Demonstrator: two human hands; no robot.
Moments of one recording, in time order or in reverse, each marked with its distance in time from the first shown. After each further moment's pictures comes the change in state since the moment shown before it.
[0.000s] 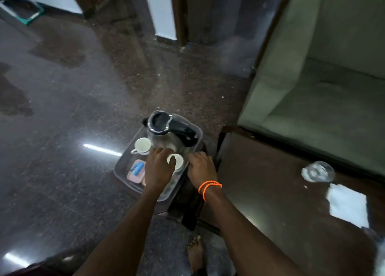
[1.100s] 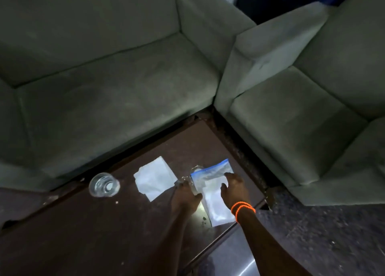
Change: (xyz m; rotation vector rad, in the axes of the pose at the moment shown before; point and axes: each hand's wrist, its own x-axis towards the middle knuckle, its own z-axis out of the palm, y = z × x) left_hand -0.322 0.515 0.429 0.177 -0.999 0.644; right_hand -0.463 0.553 -0.213 0.070 0.418 1.255
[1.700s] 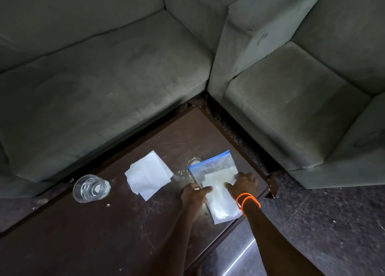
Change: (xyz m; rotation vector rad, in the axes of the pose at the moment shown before) left_hand 0.037 0.004 0.079 -0.696 -0.188 -0.389; right_hand 0.028 0.057 0.049 -0.138 -0.181 0.461
